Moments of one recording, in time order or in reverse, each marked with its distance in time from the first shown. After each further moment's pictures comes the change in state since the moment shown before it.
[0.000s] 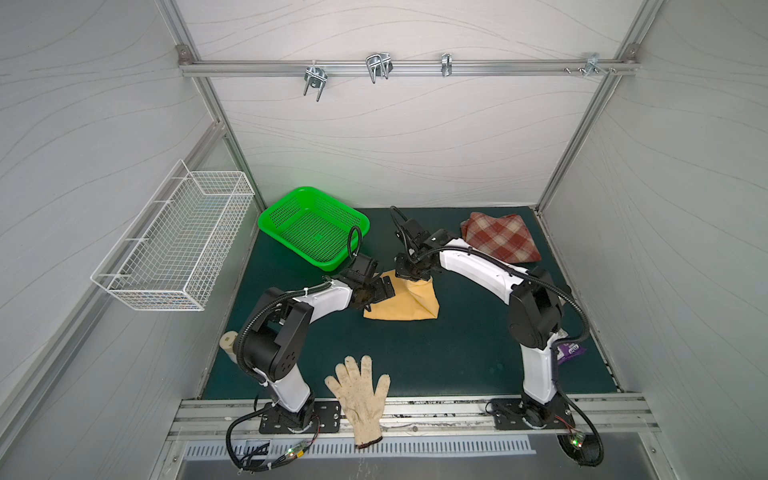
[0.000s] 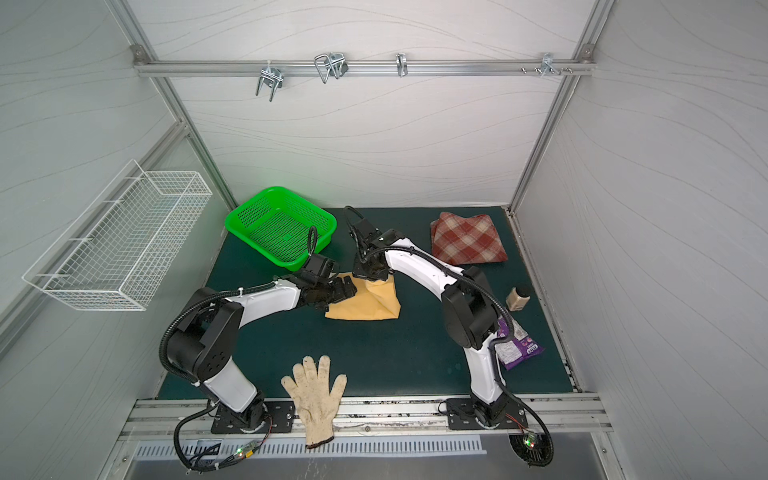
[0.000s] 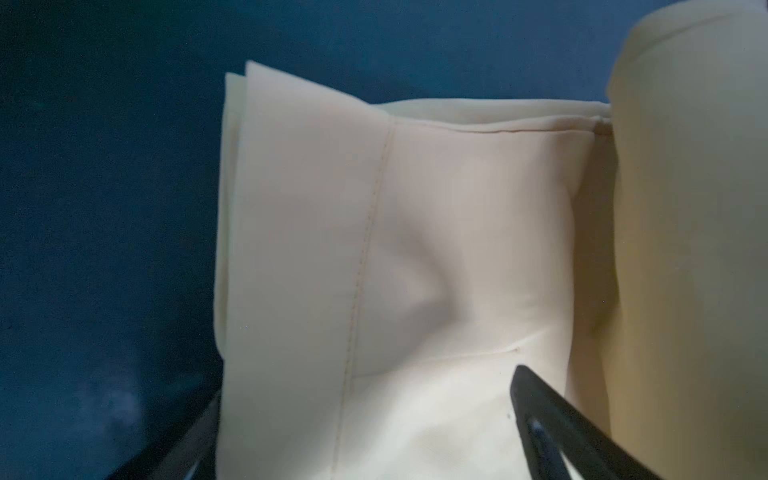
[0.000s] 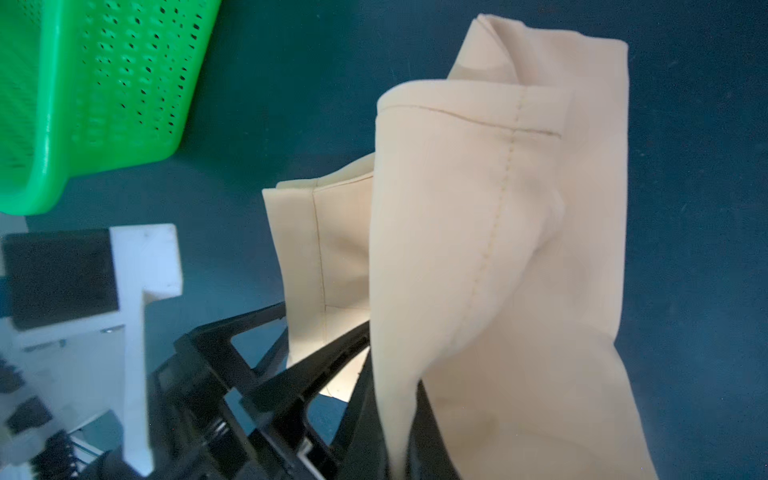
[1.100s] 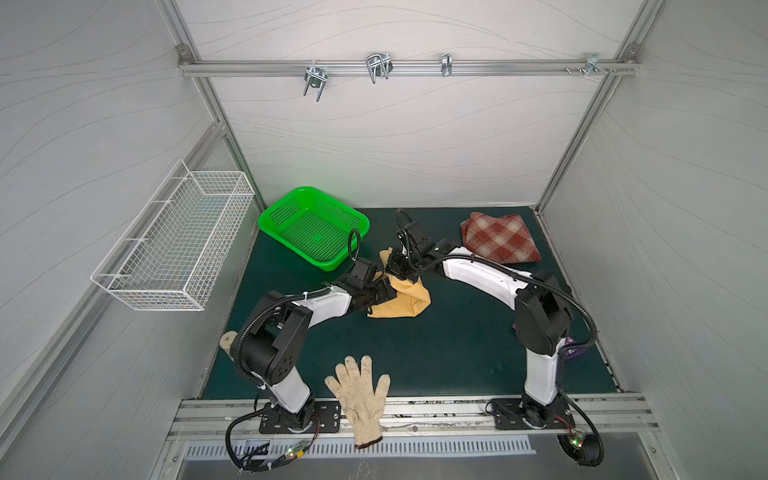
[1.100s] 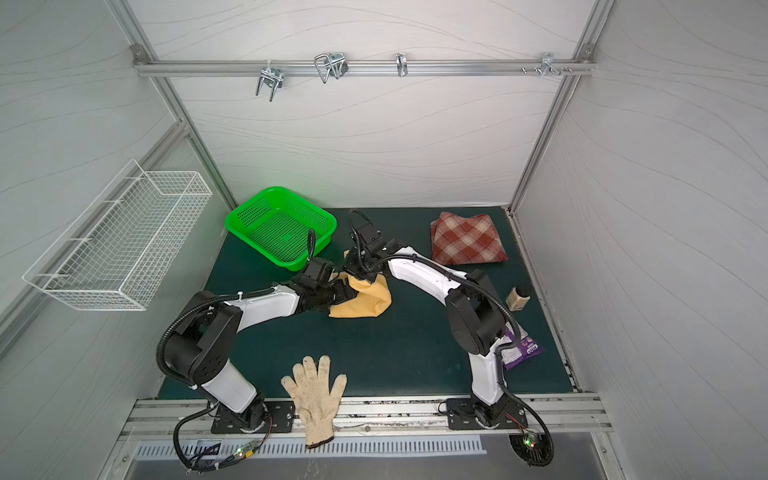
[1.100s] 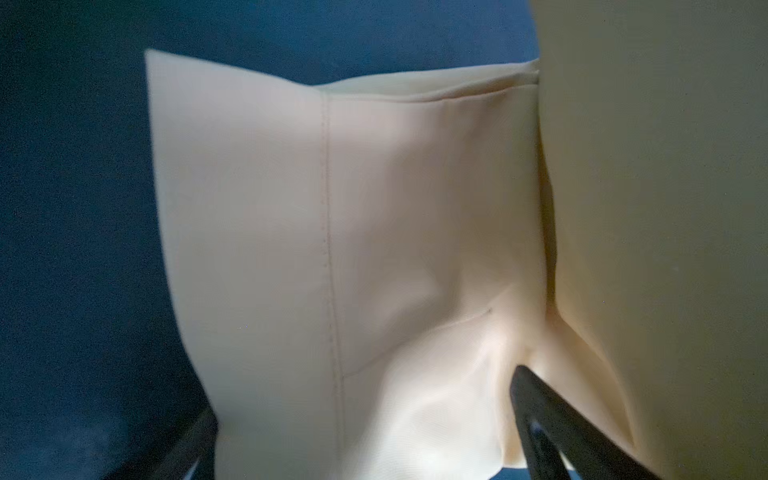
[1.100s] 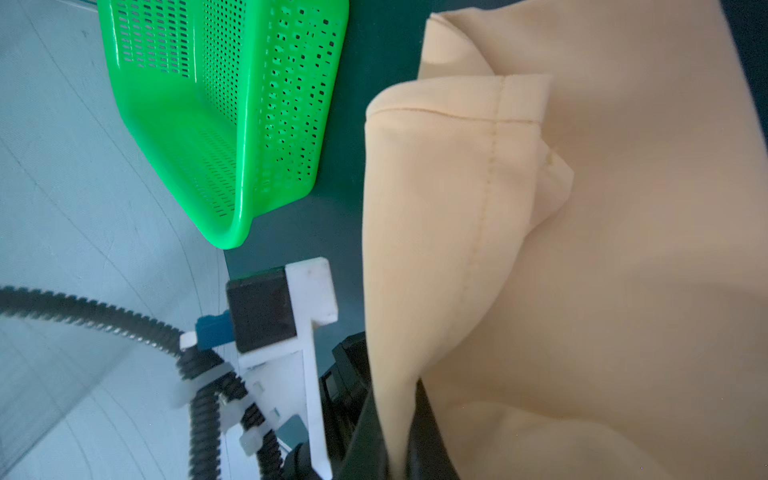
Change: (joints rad) left arm -0.018 -0.035 -0.066 0.101 0.016 -0.004; right arm 0.009 -0.091 -0.180 0.333 -0.125 0.259
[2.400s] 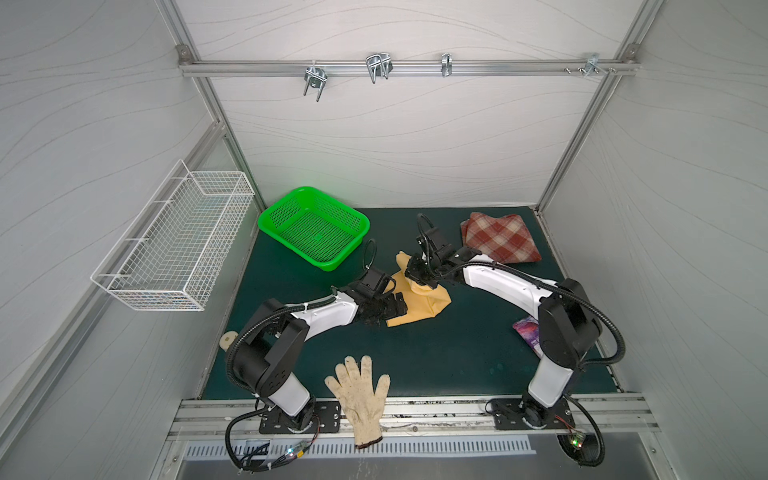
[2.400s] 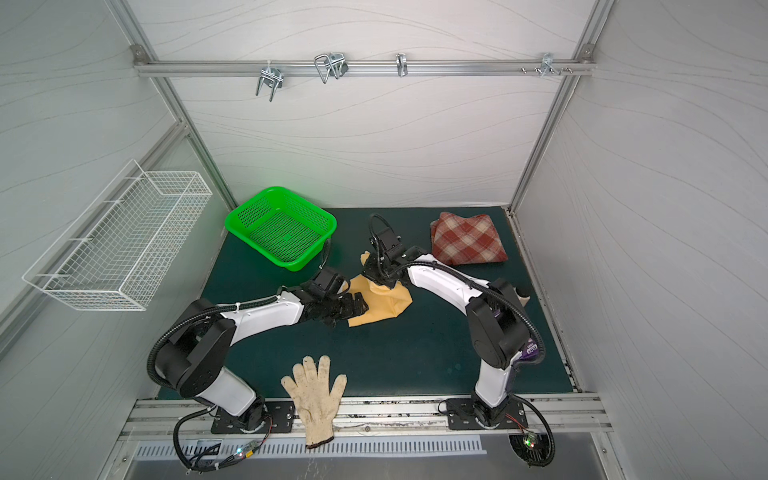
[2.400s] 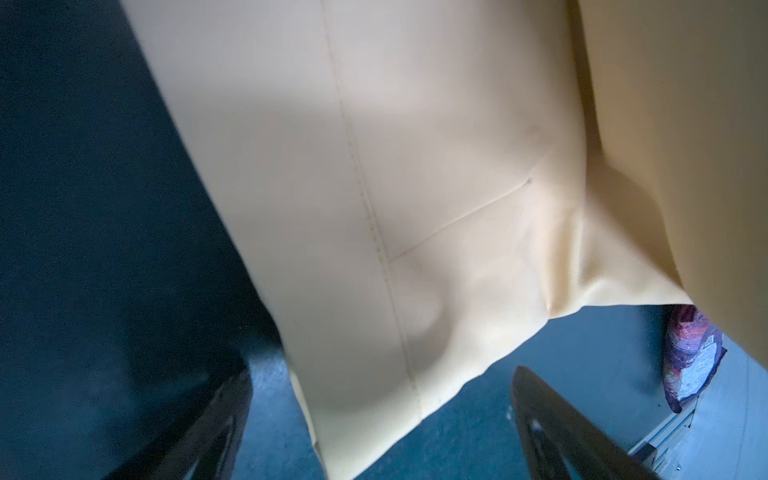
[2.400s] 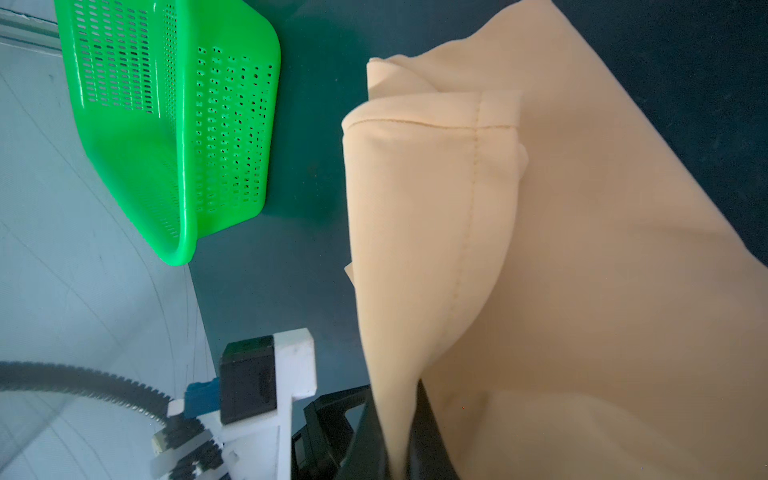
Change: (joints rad) left arm -0.113 -0.074 -0.014 -0.153 0.040 -0.047; right arm -0.056 -0.140 -0.204 0.028 0.053 -0.024
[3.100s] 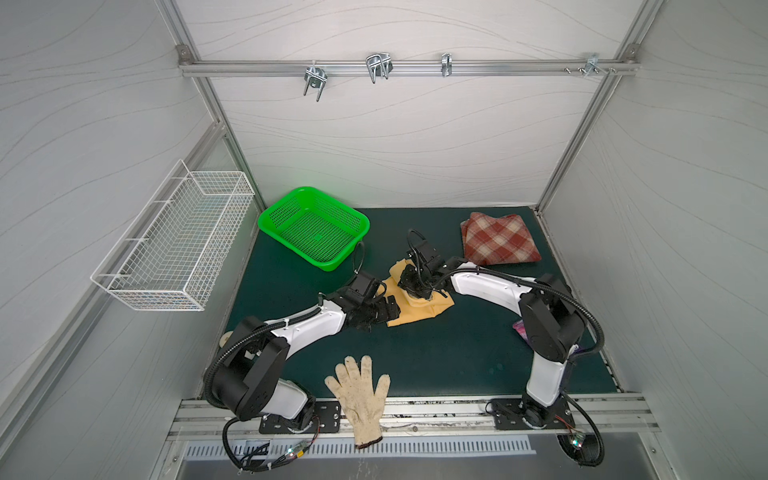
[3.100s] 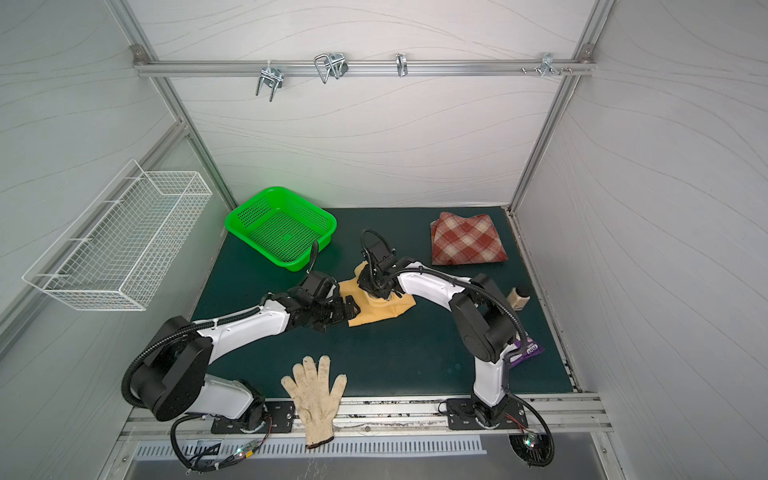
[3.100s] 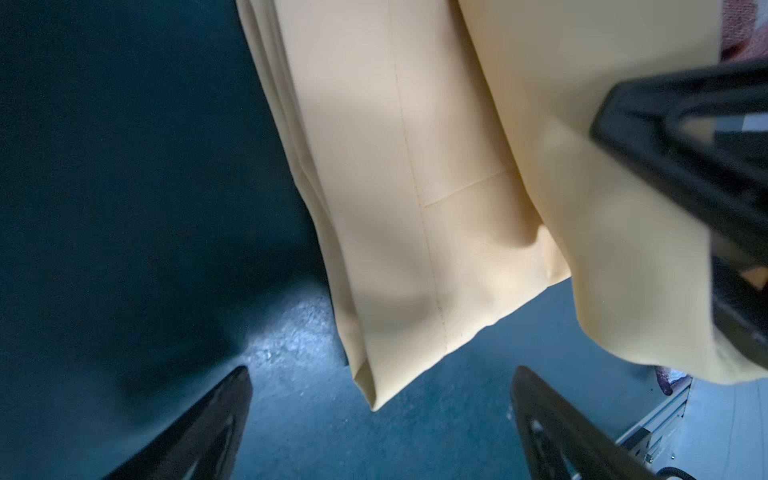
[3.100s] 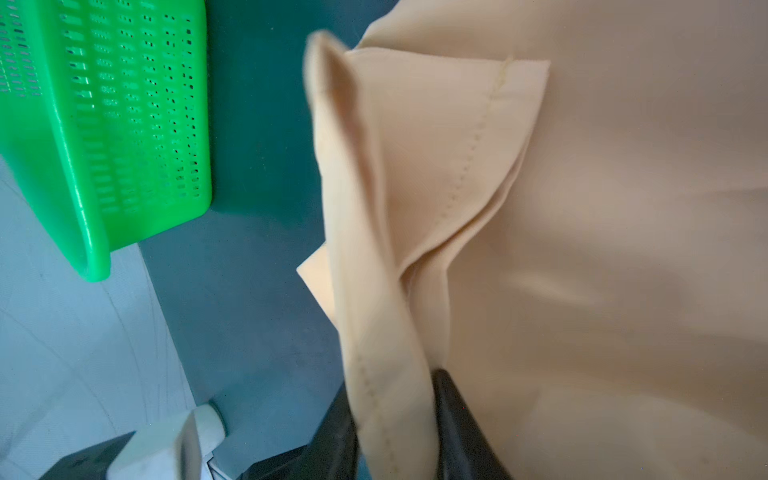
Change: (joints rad) left arm 0.019 -0.141 -0.094 -0.025 0.000 0.010; right arm 0.051 0.079 -0.061 0.098 0.021 0.088
